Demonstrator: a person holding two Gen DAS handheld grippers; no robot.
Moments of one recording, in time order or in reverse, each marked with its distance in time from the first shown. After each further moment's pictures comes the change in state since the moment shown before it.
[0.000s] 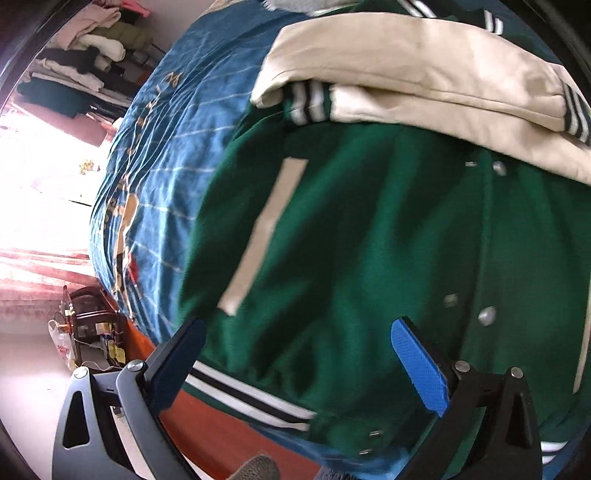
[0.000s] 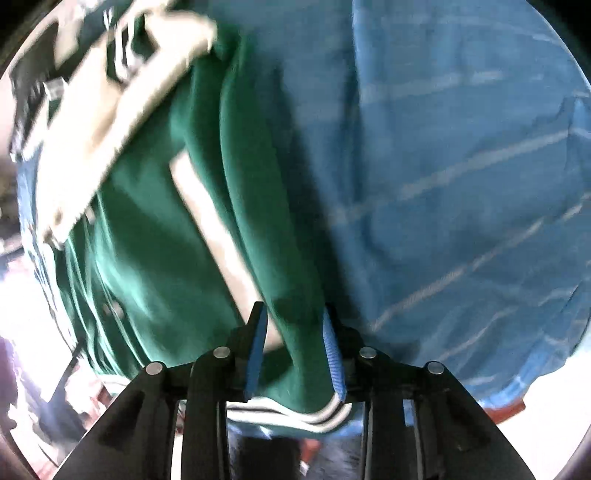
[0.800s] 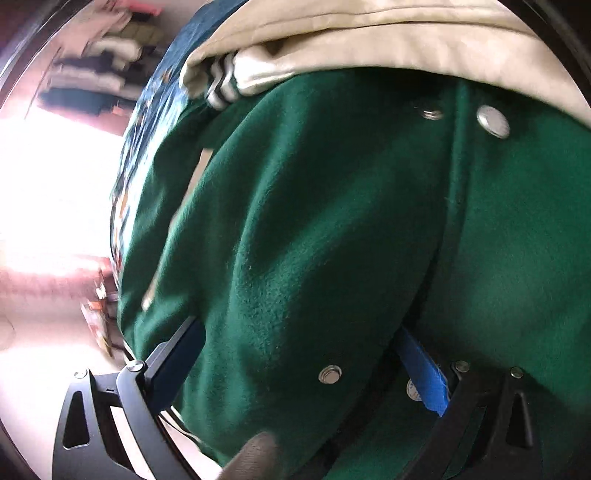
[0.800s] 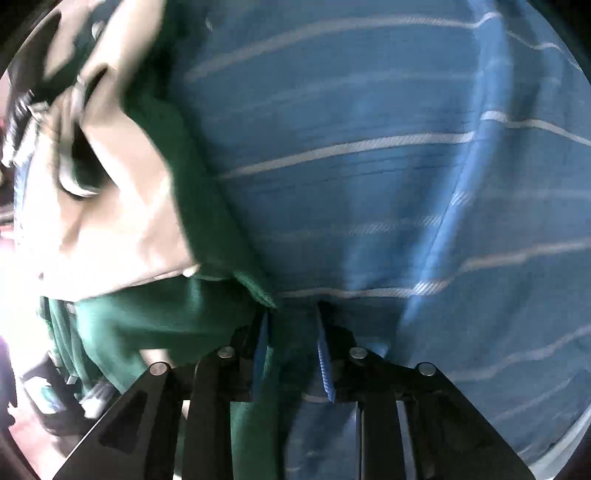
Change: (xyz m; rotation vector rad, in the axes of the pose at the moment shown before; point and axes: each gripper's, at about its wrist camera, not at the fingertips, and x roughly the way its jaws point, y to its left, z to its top) left arm 0.063 -0.095 0.020 -0.092 0.100 0.204; right arm 0.024 0.017 0.195 -0.220 0.015 -0.043
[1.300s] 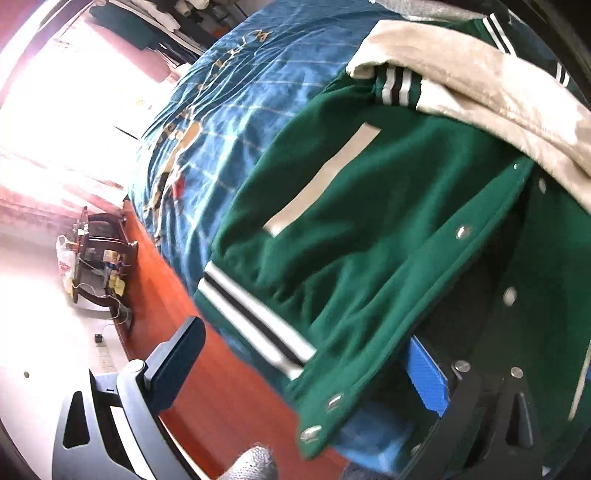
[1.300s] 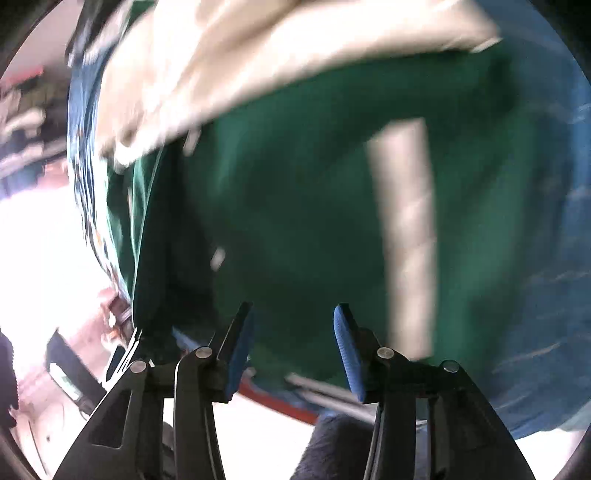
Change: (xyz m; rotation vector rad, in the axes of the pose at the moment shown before) left arm -0.033 0.161 -0.074 -0.217 -0.008 -0.112; right arm 0.004 0.178 -0.115 -0.099 0.257 0.201
